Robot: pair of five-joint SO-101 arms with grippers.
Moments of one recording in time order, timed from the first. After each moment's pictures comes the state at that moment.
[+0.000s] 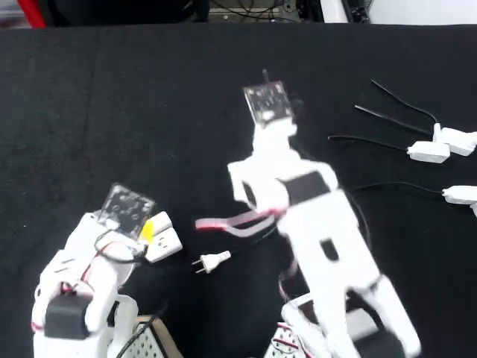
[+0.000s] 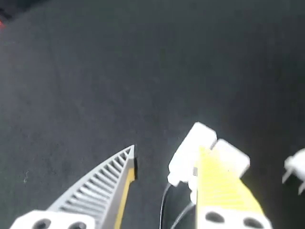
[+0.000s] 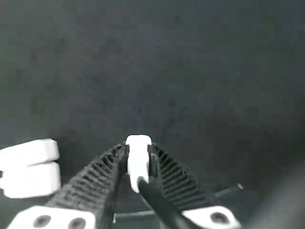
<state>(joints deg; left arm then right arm) -1.1 -92.8 69.7 78.5 -28.4 -20.8 -26.9 32.8 65.1 -6.3</state>
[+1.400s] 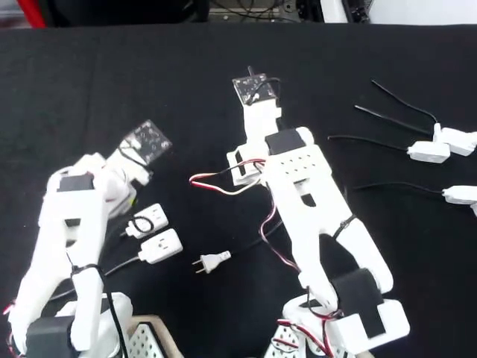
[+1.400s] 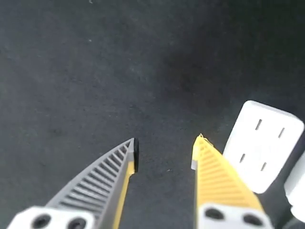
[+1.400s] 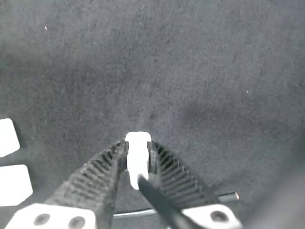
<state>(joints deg) -10.4 -27.7 47.9 50.1 -53.0 -19.2 -8.6 24.4 65.1 -4.9</state>
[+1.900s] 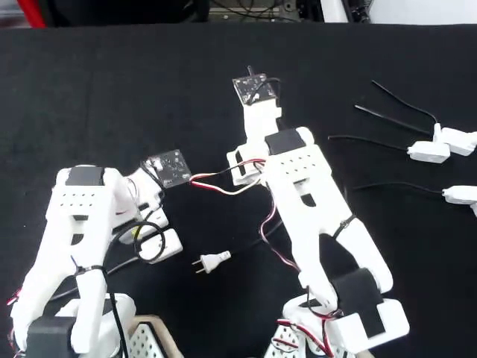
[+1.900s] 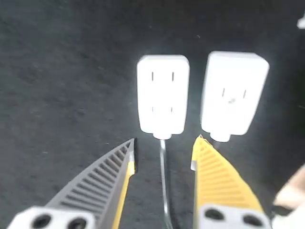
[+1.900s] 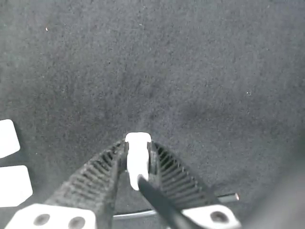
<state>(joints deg) -5.1 -27.7 45.1 72.8 -64.4 -19.2 -8.6 24.4 65.1 -4.9</state>
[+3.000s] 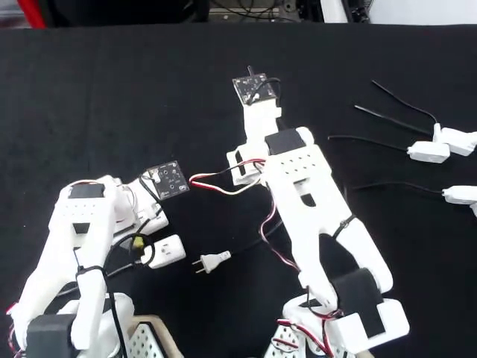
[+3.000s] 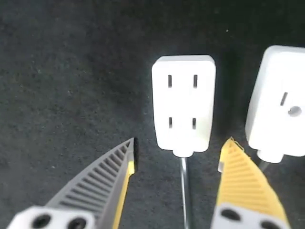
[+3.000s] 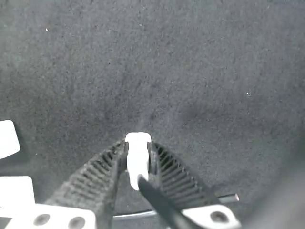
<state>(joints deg) -7.7 -26.9 56.6 53.1 -69.1 -19.2 -8.6 24.4 64.9 -4.9</state>
